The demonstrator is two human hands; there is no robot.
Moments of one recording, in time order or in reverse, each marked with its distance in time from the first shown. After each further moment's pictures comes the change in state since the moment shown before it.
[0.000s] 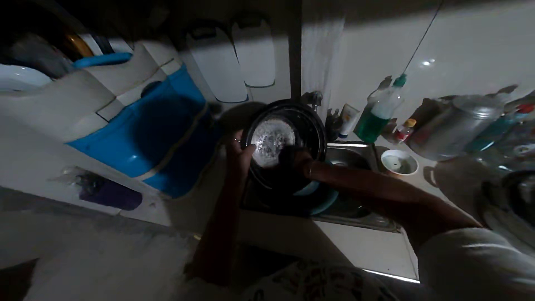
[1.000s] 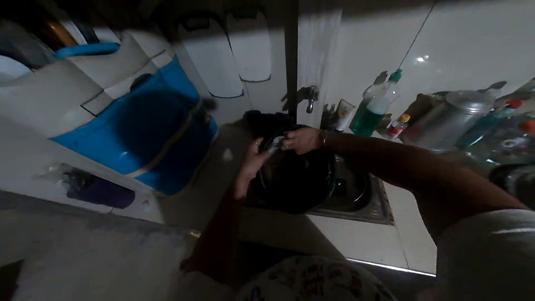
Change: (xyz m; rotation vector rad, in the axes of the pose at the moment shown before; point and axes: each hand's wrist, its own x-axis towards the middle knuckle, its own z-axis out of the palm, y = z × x) left_hand -0.015 -0.017 0.025 0.063 -0.371 -0.197; right_hand 0.009 0.061 -0.056 -0.369 0.083 -0.800
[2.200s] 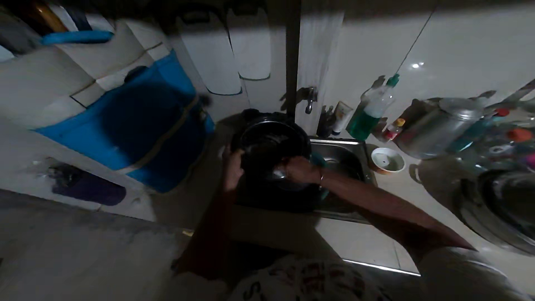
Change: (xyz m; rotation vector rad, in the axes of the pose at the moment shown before) left_hand 0.001 -0.047 -0.024 -0.289 0.358 -0.167; right_hand 0.005 -0.091 0.003 0.501 -0.083 0.431
